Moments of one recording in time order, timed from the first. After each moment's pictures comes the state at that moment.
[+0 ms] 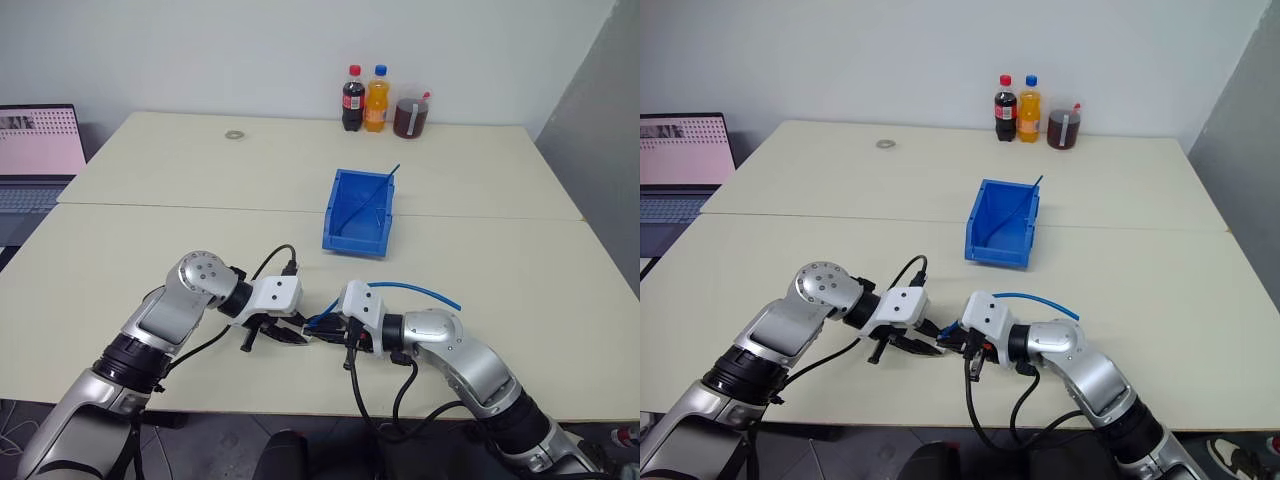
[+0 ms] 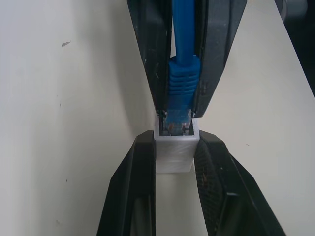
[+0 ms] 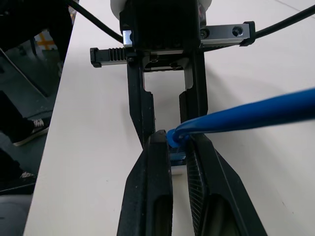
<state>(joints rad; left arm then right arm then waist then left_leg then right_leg) -0.53 0.76 -0.36 0.04 -0.05 0.21 -1.47 -0.36 -0.30 0.51 -0.29 0.19 0.57 0.77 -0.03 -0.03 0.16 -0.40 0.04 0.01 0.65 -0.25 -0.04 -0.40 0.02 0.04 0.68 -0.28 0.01</state>
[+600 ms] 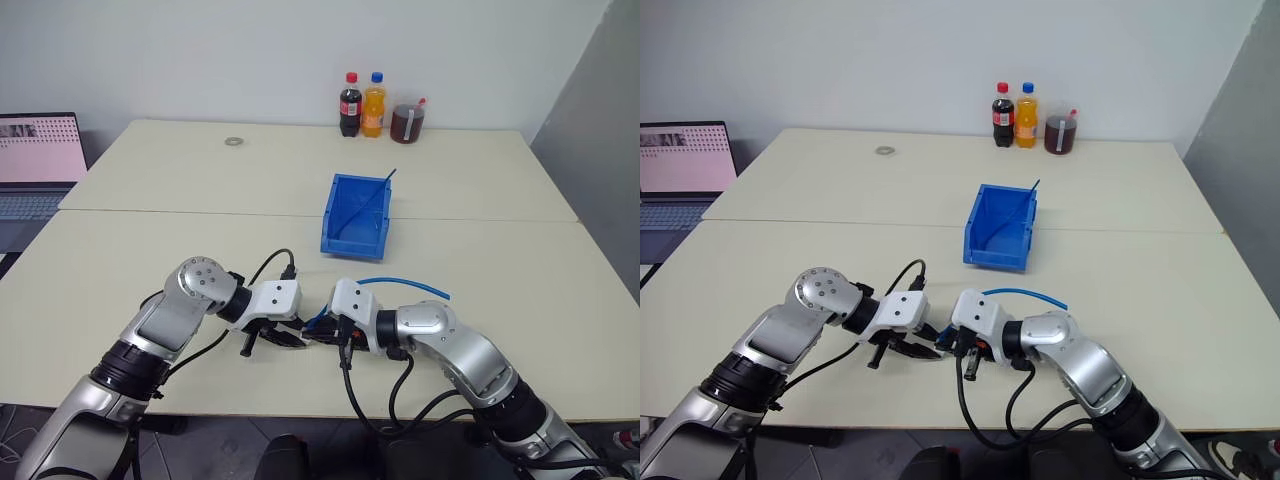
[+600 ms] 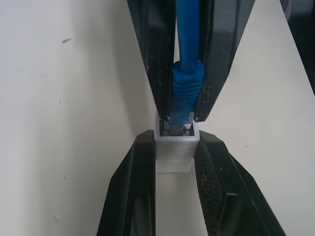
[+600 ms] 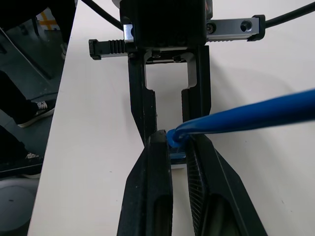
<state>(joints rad) -0.49 0.76 -0.35 0.00 -0.04 0.24 -1.46 -0.41 -0.29 0.54 -0.29 0.18 0.67 0.78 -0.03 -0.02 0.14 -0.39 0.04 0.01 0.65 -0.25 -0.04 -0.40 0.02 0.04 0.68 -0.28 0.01</state>
